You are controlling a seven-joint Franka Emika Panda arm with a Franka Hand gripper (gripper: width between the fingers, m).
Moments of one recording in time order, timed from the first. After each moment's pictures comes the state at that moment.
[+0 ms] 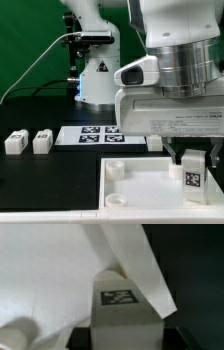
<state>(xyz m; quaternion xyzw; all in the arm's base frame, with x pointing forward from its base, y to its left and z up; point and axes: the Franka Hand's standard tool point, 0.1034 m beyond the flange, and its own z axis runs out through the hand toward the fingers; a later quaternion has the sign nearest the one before) 0.633 0.114 0.084 -0.96 0.28 0.00 0.08</state>
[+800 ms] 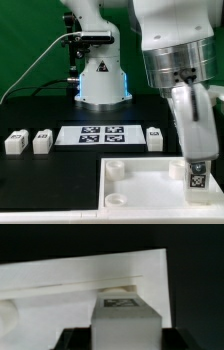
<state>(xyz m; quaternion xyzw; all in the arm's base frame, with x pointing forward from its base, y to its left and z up) 0.631 0.118 0.082 -0.64 0.76 0.05 0.10</state>
